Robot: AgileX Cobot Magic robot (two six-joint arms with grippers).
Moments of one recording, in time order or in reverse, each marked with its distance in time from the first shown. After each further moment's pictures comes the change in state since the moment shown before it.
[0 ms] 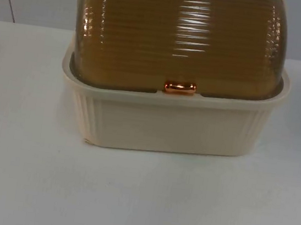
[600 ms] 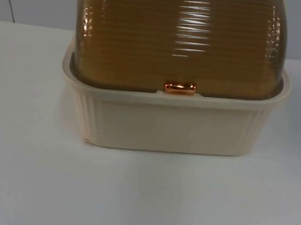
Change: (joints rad) right arm 0.042 0.000 0.000 -0.019 0.000 -0.002; left arm 0.352 0.090 -0.130 0.373 0.706 -0.405
